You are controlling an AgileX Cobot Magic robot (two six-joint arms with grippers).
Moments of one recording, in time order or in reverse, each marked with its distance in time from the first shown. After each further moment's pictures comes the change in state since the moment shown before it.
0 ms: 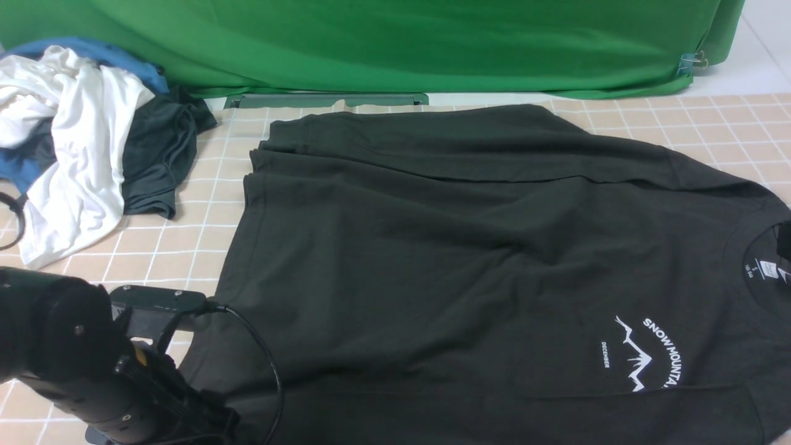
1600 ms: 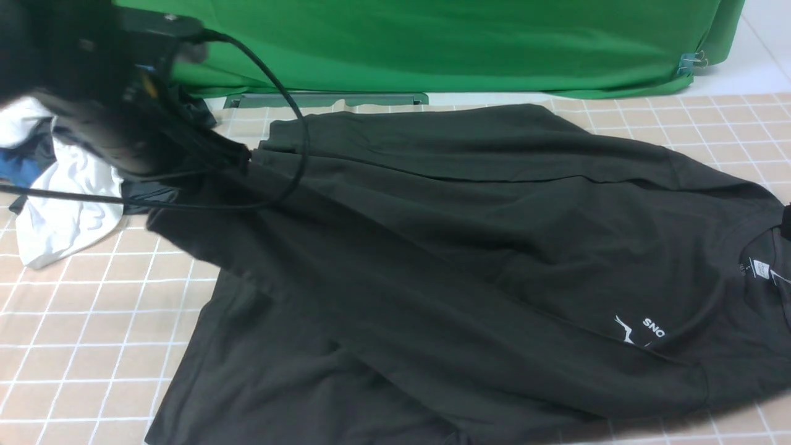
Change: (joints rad) right arm 0.000 0.000 0.000 0.001 -0.052 -0.003; left arm 0.000 0.174 -0.715 0.318 0.201 -0.165
